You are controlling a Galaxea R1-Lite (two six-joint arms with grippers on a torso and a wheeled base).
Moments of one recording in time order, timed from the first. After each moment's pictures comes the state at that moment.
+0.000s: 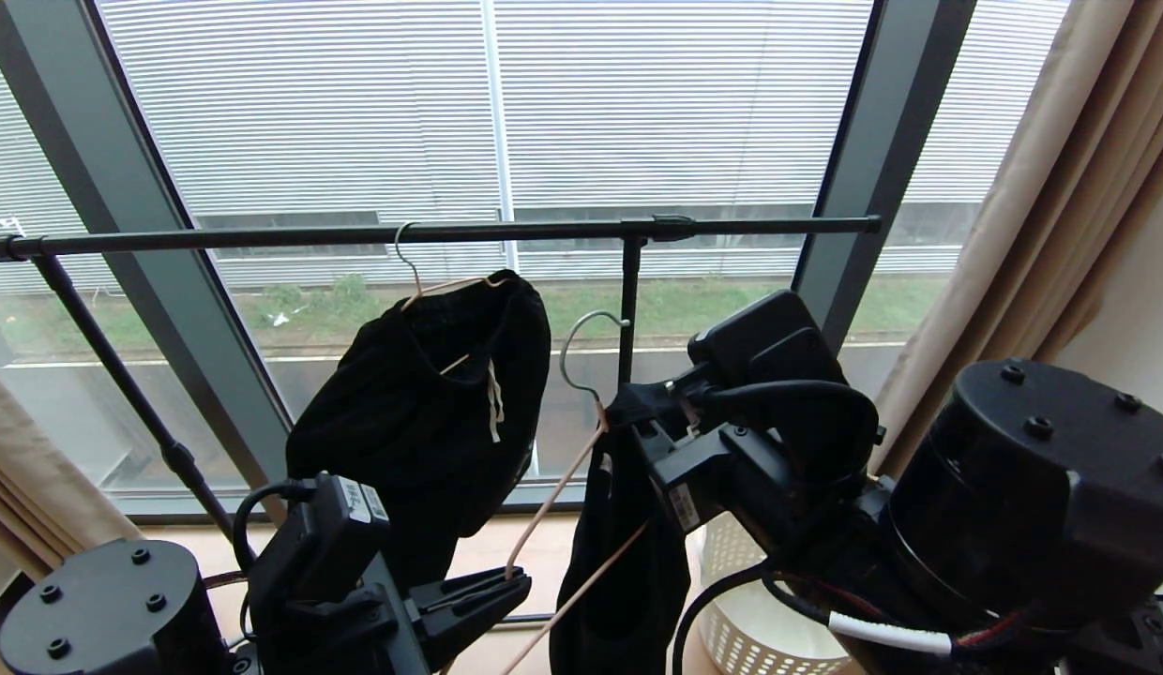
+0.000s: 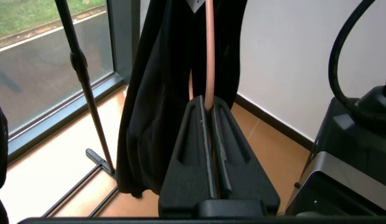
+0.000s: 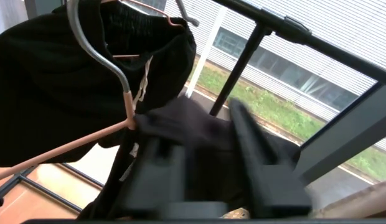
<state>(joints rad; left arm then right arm) -0.73 1.62 -0.10 -1.33 -0.24 -0.10 1.03 1.71 -0.74 -0.98 -0.66 -0.32</state>
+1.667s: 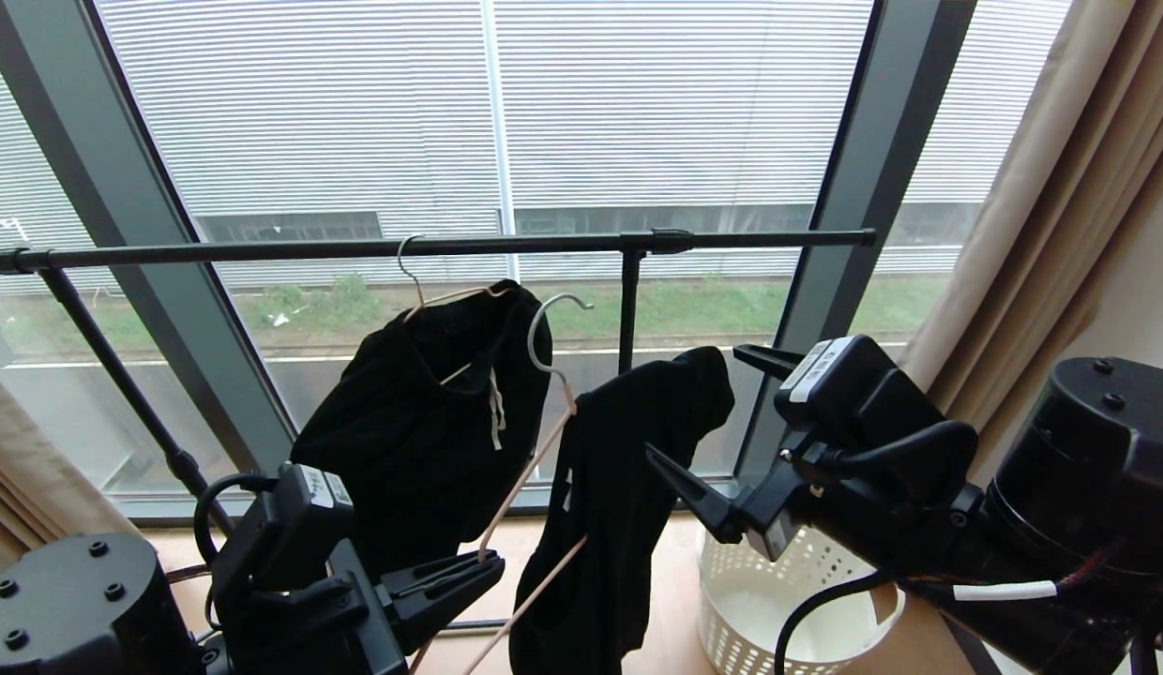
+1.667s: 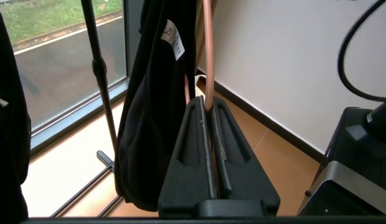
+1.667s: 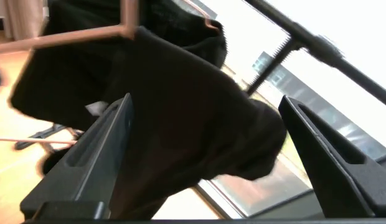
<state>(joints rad) -0.67 1.58 -0.08 -1.33 -0.24 -0.10 0.84 1.60 -0.56 -0.96 -0.20 -0.41</state>
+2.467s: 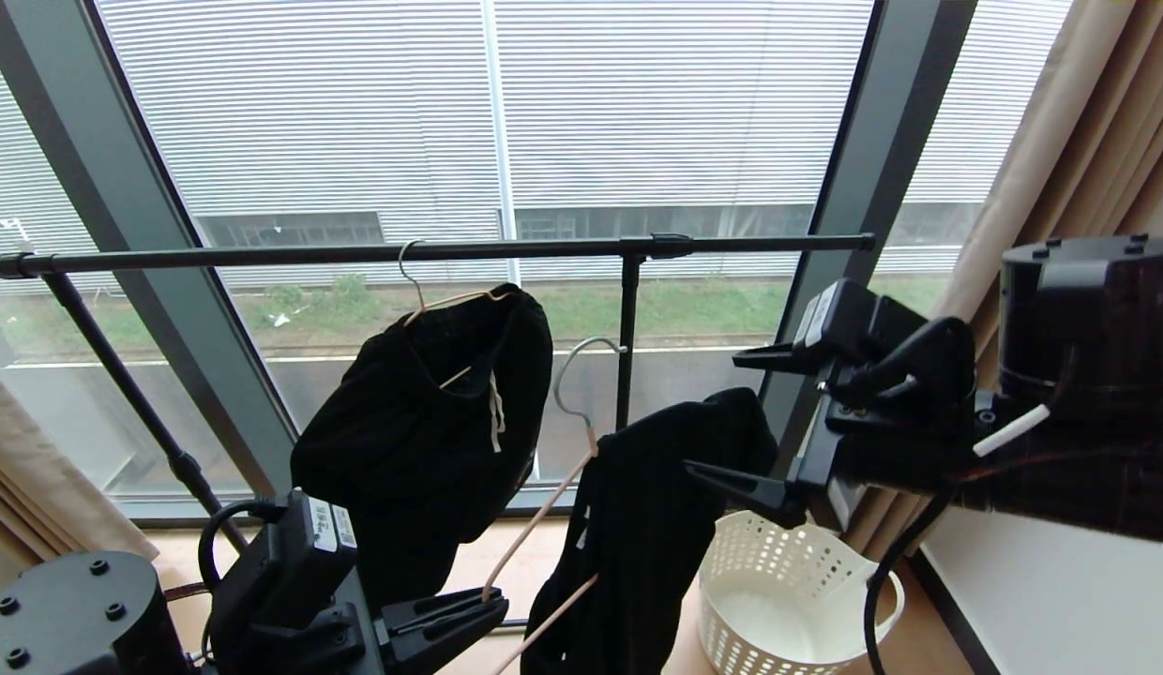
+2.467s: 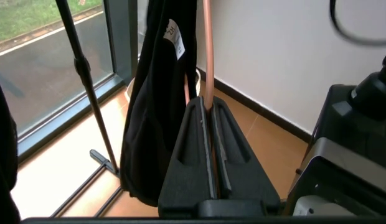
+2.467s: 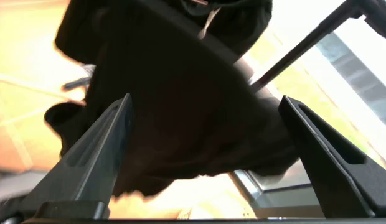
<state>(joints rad) -0.67 1.59 -0.05 -1.33 -0.33 -0.04 0.62 1.53 -0.87 -0.28 0.18 -0.46</state>
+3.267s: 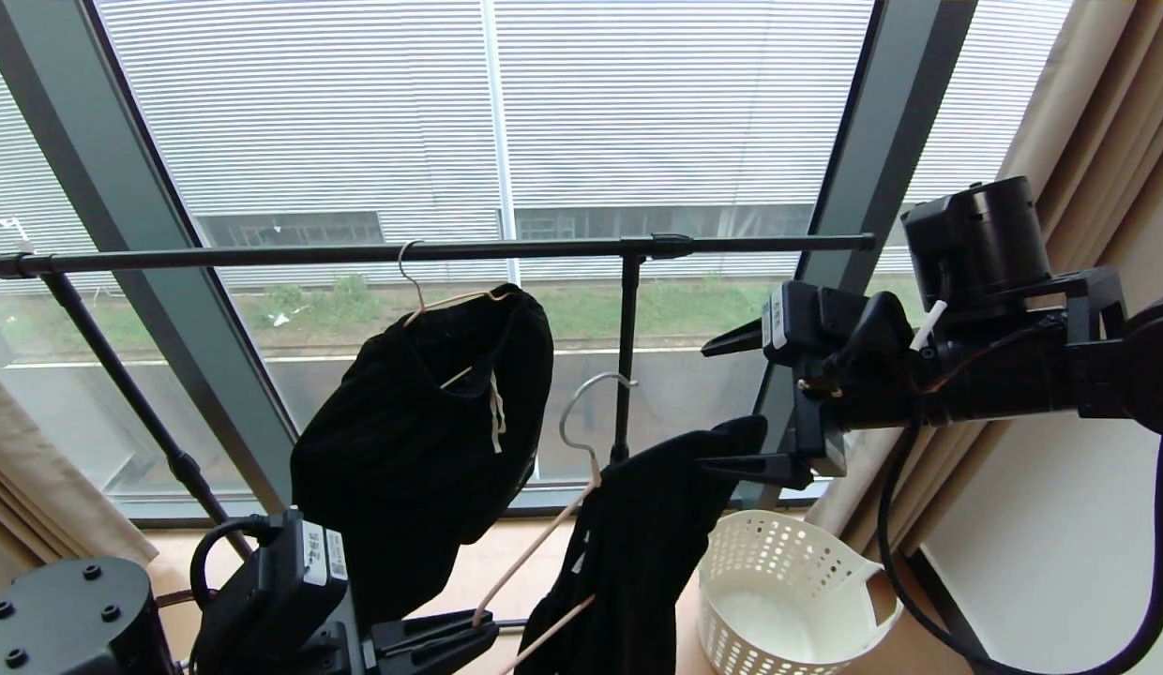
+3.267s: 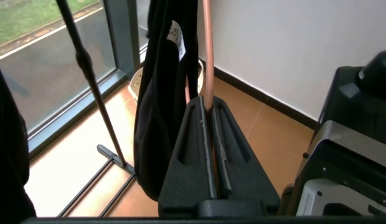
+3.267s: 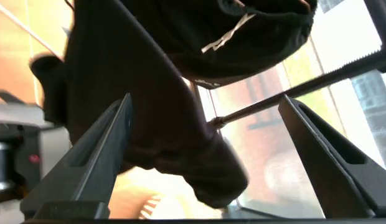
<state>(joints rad) -0.62 1.59 -0.01 -1.33 -0.43 0.05 0.46 1.70 -1.18 0.10 0.47 -0.86</state>
